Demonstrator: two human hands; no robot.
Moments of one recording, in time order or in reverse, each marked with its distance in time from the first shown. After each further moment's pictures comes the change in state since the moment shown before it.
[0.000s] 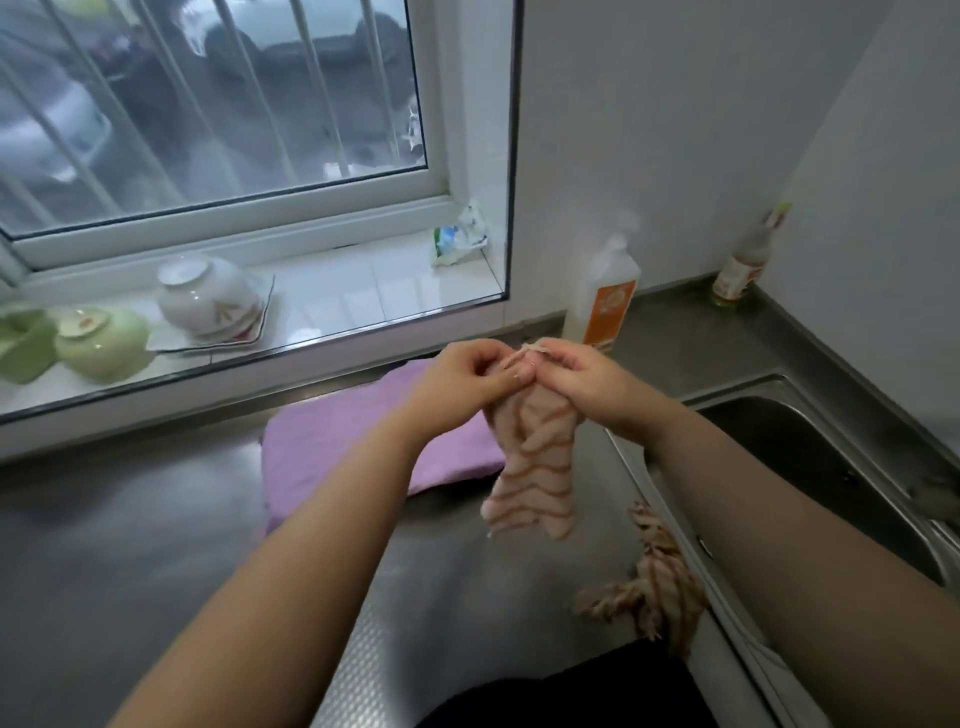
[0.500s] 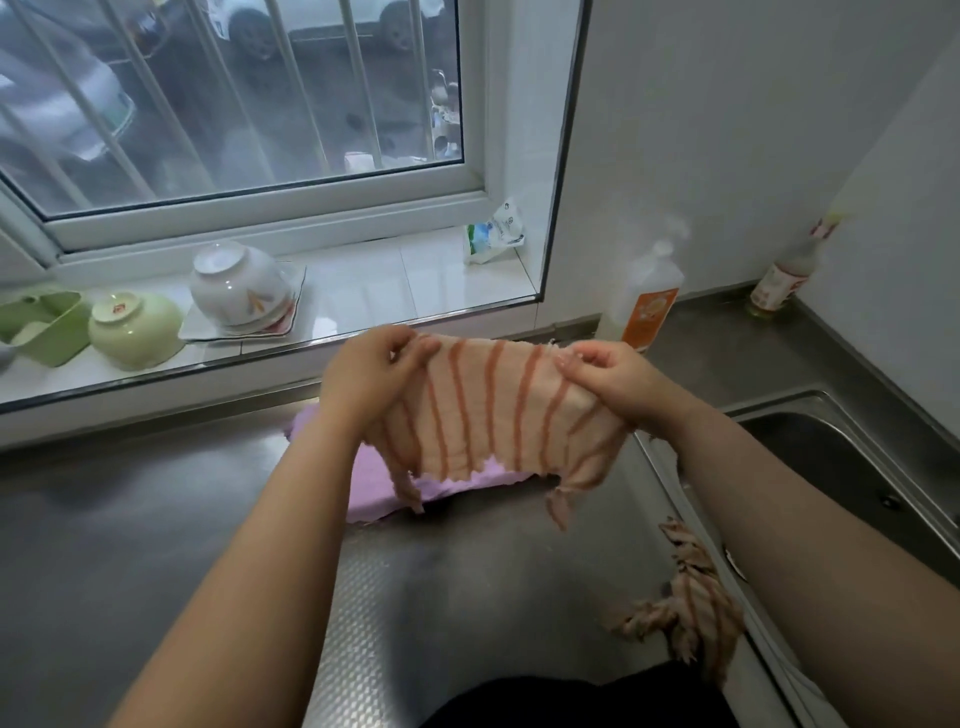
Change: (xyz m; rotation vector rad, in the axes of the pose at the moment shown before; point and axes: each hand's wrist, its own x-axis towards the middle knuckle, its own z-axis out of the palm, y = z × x) left_hand -0.019 -0.048 -0.103 0.601 0.425 -0.119; right_hand 0.036 0.006 0.008 -0.081 0.068 0.145
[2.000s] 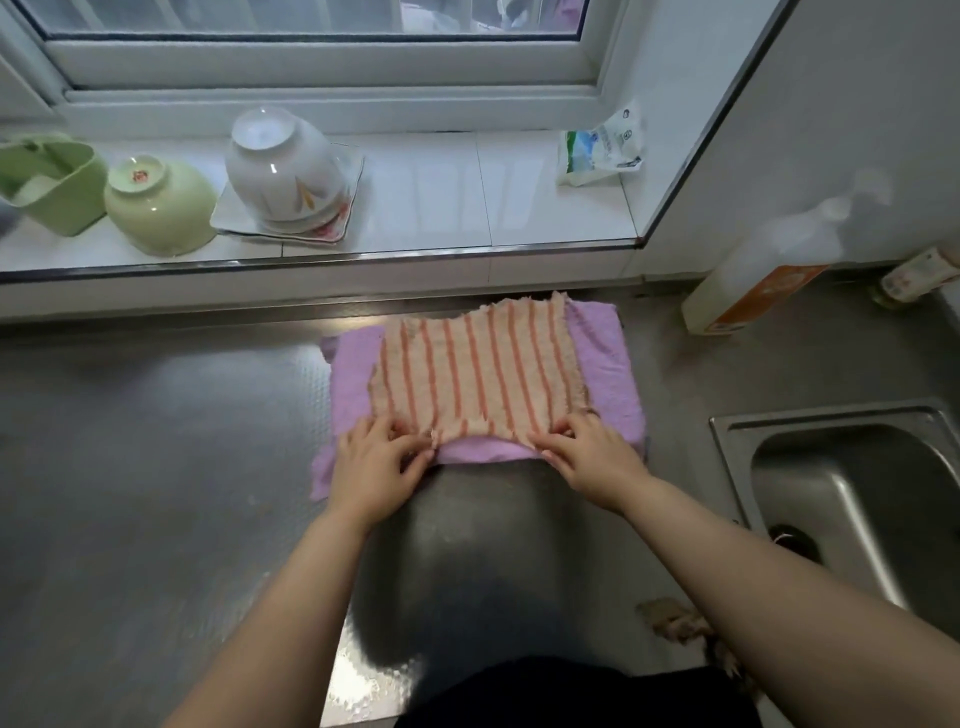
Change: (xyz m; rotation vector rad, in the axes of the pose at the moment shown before) left_hand -0.103 -0.184 0.096 0.300 -0.117 -0.096; right_hand 0.054 0.145 0.124 -1.008 -0.226 -0.175
